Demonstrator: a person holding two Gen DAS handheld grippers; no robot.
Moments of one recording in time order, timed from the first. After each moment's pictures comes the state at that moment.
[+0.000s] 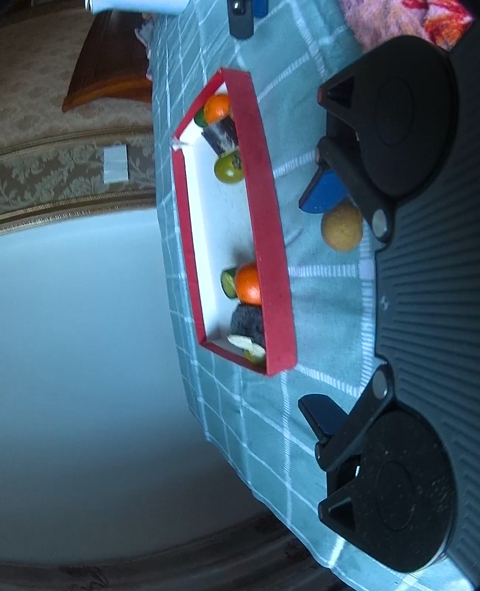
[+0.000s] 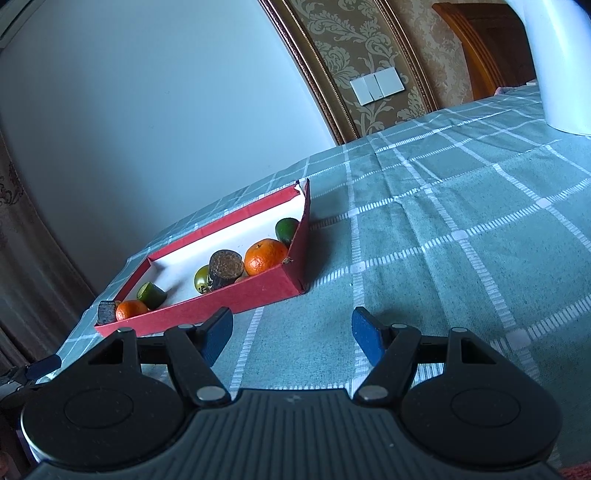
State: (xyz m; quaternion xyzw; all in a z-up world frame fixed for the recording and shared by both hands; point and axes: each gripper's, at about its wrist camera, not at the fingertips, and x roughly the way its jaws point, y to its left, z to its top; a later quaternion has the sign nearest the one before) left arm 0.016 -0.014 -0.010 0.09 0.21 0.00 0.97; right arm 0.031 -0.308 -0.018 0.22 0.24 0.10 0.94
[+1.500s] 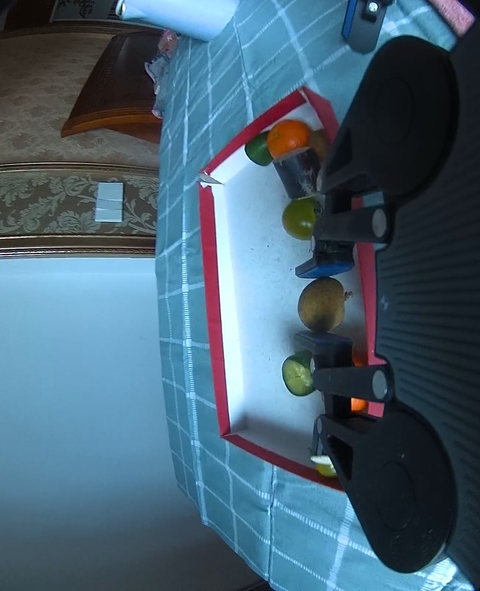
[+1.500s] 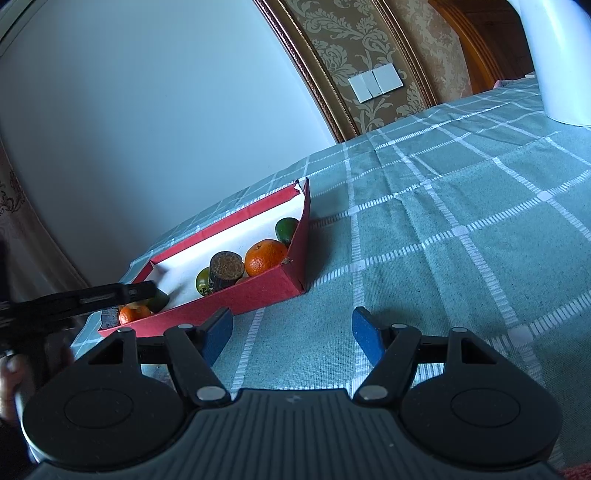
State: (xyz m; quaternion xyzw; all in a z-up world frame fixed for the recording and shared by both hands) left arm 0.129 -0.051 0.016 0.04 0.27 -0.07 0.96; right arm 0.032 -0.312 -0.021 0.23 0.24 0.10 0.94
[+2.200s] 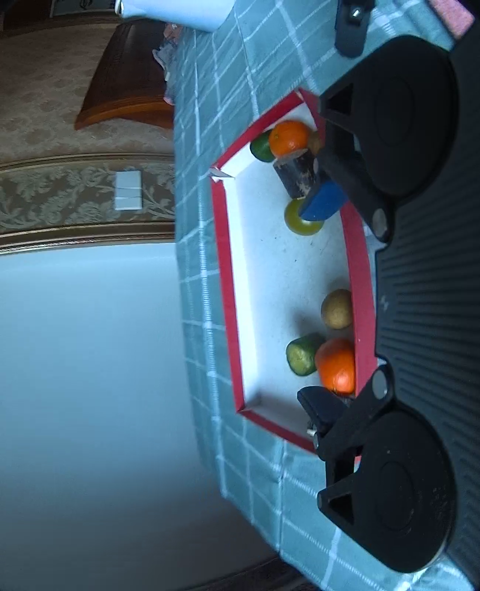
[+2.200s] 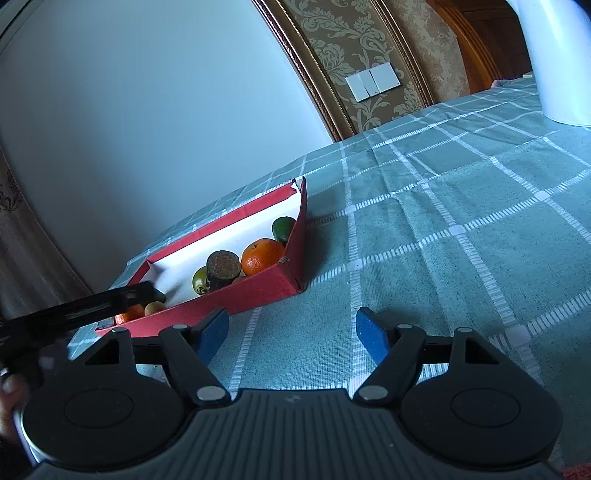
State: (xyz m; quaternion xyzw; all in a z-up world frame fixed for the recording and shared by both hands) left arm 0.082 -0.057 0.020 0.06 0.22 -0.04 0.97; right arm 0.032 -0.311 -0.020 0.23 0.24 0.10 0.94
